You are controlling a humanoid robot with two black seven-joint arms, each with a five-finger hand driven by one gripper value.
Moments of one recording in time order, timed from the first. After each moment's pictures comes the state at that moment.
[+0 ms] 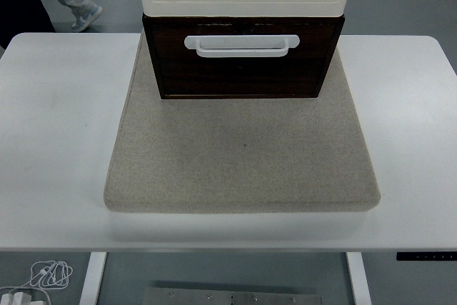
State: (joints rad) left arm -1.18 0.84 -1.08 -0.60 0.01 -0.61 0.12; right arm -0.04 0.00 0.13 0.14 -0.15 0.21 0.04
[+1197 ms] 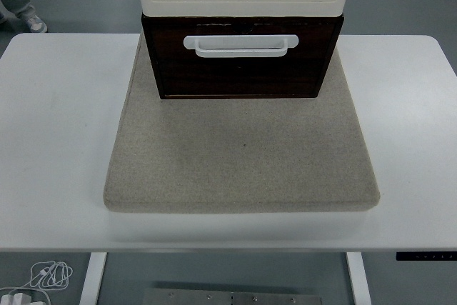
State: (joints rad) left arm -1.67 0.83 -0.70 -1.28 0.29 -0.61 0.17; right arm -0.04 0.00 0.13 0.14 -0.15 0.20 0.04
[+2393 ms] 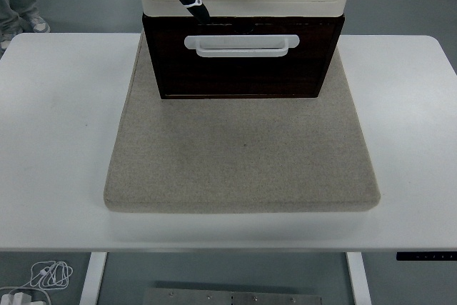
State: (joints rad) left arm -2.14 0.69 0.33 -1.31 0.19 -0.60 0.16; right arm -0.04 0.00 0.13 0.14 -0.15 0.20 0.04
